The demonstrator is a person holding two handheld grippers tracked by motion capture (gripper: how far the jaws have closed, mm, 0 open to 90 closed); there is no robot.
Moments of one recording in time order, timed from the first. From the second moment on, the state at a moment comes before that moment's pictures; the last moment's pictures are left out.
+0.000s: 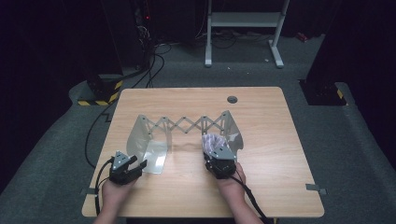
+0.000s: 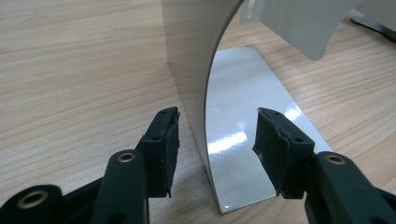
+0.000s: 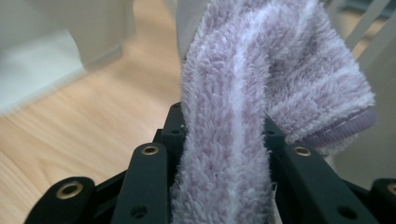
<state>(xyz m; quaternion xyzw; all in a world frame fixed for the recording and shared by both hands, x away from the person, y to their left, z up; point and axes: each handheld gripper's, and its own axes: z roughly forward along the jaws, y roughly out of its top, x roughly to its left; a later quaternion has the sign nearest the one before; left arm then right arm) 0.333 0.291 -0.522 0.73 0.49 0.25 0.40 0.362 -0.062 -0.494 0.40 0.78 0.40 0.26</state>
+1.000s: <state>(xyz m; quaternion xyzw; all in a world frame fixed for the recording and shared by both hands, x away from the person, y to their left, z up) 0.332 0.292 -0.521 0.73 0.49 0.25 0.41 0.396 -0.045 -0.423 0.38 0.76 0.39 0.35</state>
